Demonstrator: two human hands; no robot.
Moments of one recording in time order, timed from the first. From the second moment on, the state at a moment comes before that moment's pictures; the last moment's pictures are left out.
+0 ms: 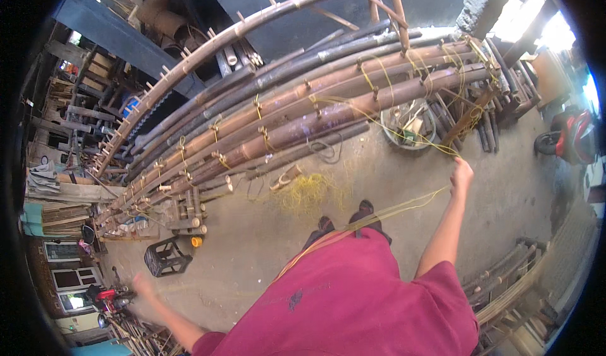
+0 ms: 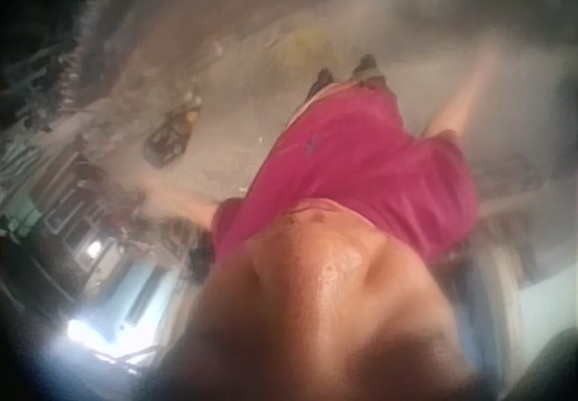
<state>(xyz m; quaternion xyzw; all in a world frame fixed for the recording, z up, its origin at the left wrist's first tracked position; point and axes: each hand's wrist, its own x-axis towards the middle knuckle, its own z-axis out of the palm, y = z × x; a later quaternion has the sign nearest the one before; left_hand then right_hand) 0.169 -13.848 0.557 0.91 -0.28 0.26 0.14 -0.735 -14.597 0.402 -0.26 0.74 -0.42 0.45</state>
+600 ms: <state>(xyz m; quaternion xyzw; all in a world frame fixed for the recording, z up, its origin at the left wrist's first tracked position) -0.205 -14.638 0.449 0.71 -0.64 -0.15 0.24 -0.361 -14.701 0.470 -0.75 0.49 -0.13 0.42</state>
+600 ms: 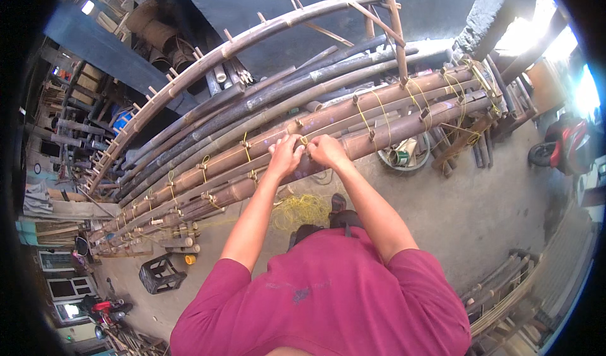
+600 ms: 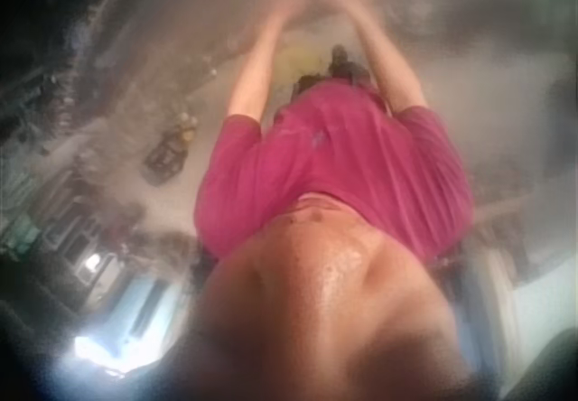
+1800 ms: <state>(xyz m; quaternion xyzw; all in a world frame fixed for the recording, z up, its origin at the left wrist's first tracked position) -0.215 -14.668 0.462 0.76 -0.50 -0.28 0.32 -0.359 -14.717 0.481 -0.71 0.38 -0.44 0.40</state>
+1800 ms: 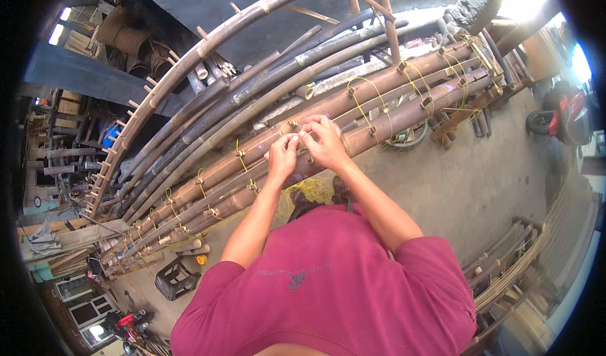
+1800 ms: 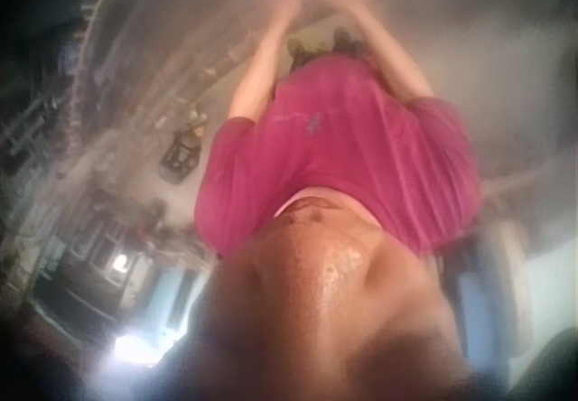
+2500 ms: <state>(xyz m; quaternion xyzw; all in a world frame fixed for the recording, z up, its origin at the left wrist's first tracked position) -0.109 -14.808 0.420 0.67 -0.67 -0.17 0.27 -0.364 -14.617 0.480 -0.62 0.42 -0.39 0.53</state>
